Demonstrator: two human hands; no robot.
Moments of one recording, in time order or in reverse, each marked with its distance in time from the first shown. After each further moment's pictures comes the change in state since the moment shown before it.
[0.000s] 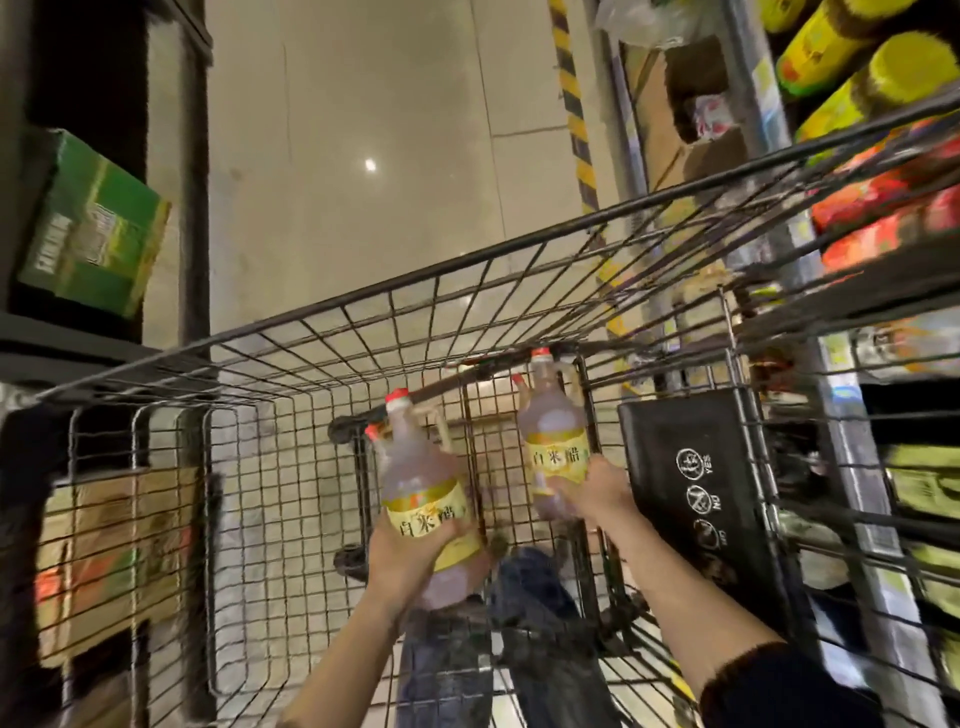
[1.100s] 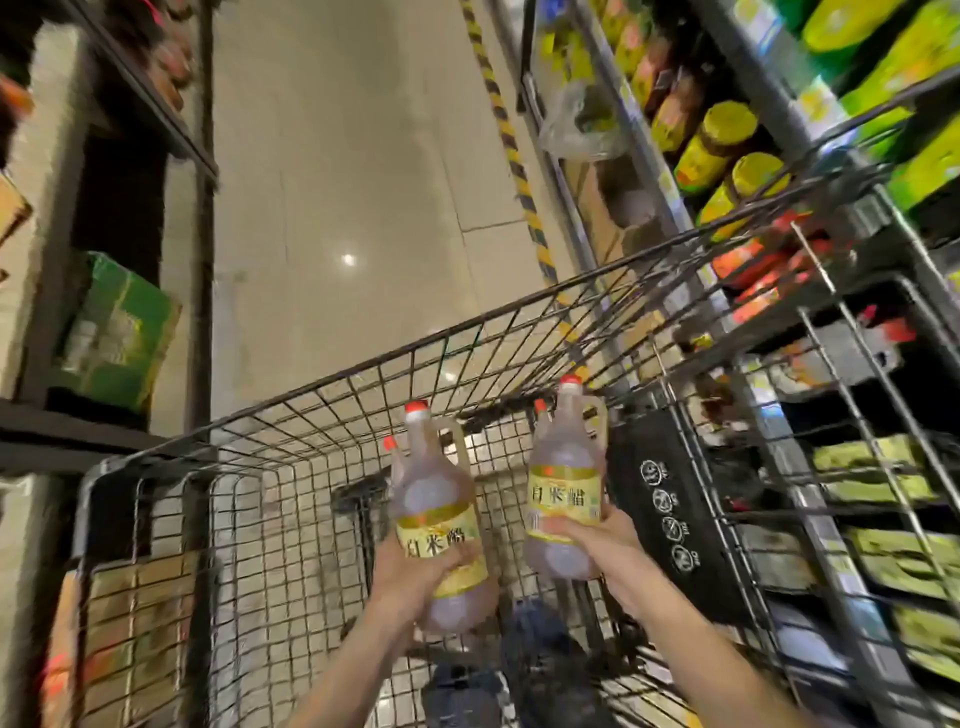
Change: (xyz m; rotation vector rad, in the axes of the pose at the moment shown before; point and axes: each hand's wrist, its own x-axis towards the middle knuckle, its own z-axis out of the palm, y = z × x) left_hand -0.063 0.058 -0.031 0.044 -0.204 0.085; right_hand -0.102 -0.001 -0.016 0.806 -0.035 -0.003
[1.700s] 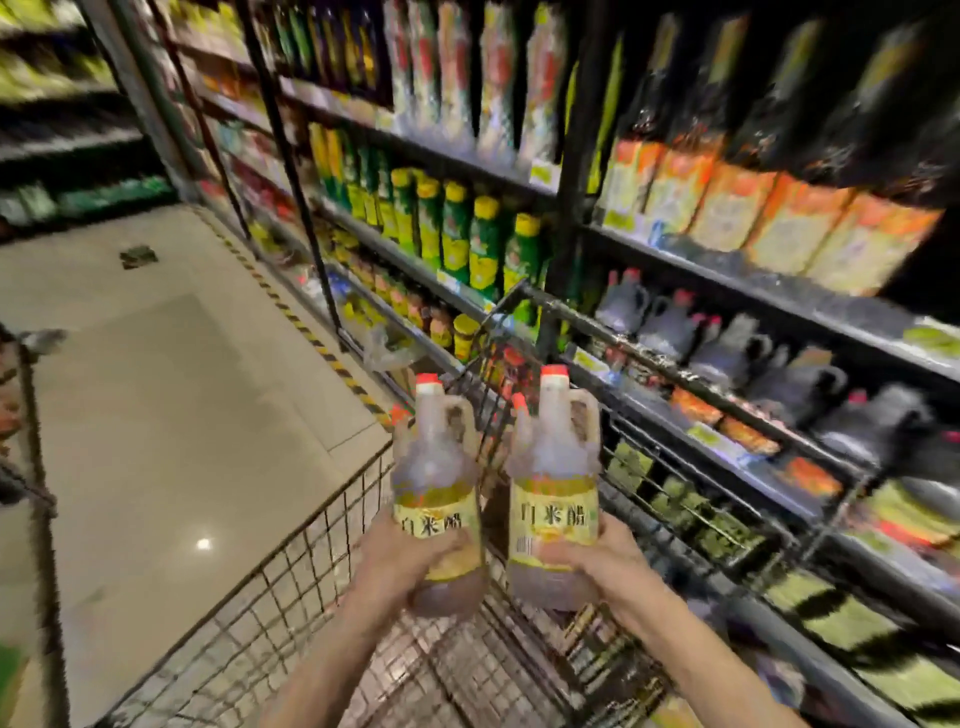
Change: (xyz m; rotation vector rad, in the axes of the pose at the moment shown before) left_hand -0.172 0.135 0.024 0.433 -0.273 0.620; right_hand -0.253 -0.025 -0.046 0.315 0.244 -0.489
